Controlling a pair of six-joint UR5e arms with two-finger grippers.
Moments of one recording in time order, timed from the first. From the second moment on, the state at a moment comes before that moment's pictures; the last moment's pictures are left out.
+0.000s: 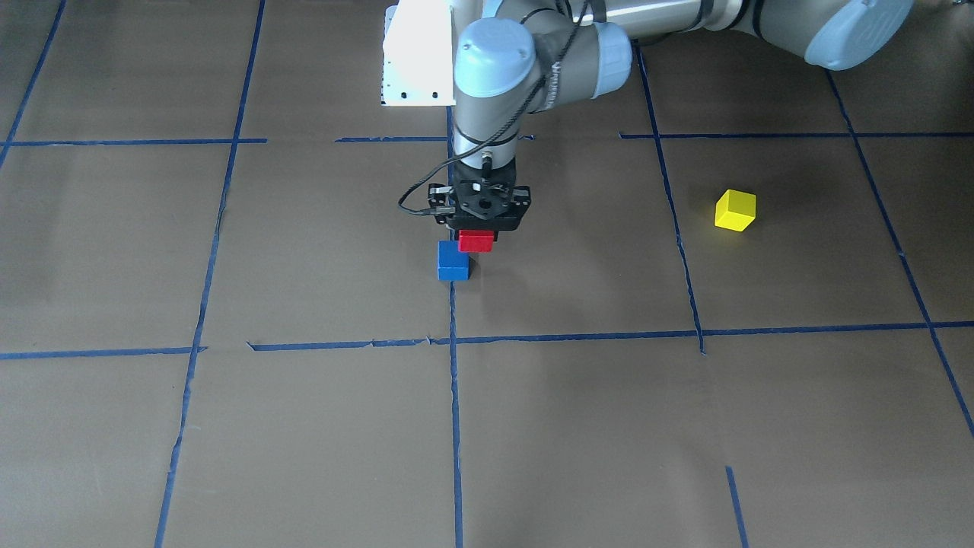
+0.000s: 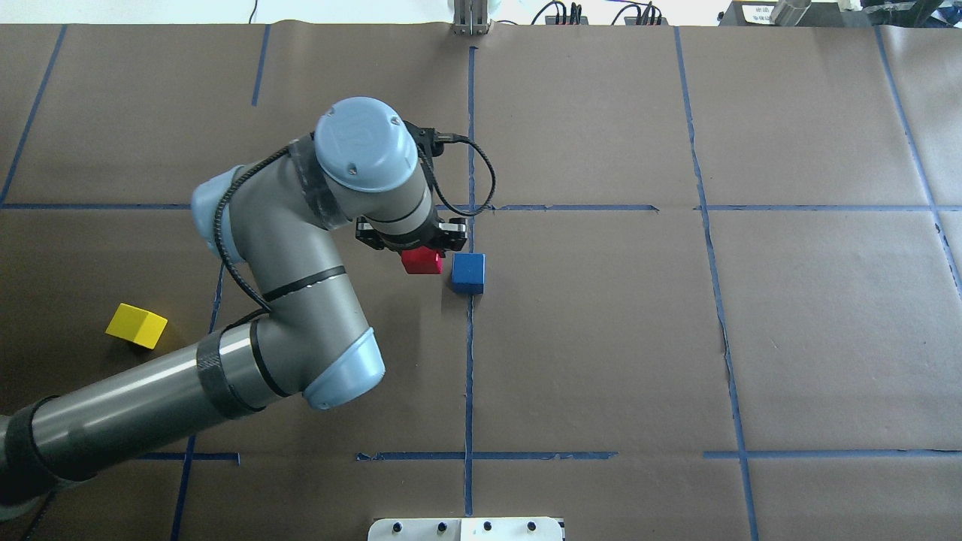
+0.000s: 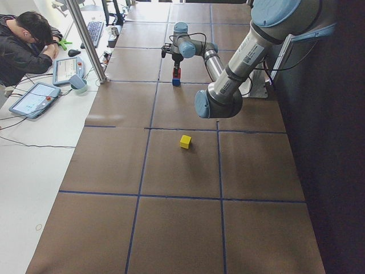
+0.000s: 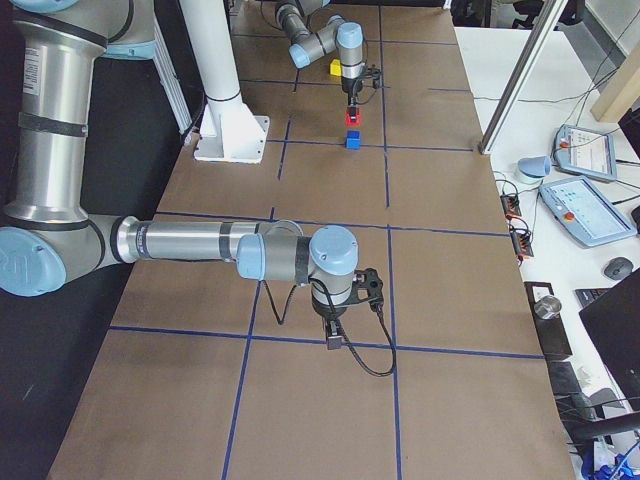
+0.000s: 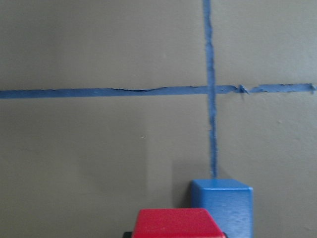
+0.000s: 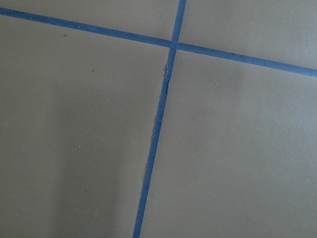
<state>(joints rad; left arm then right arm) -0.52 -2.46 -1.52 -1.55 -1.82 -1.20 1.58 -1.75 1.79 -1.62 2.32 -0.19</state>
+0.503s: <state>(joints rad) -0.50 -2.49 -1.46 -1.57 -1.78 -1.21 1.58 -1.75 1.79 -1.62 2.32 -0.19</state>
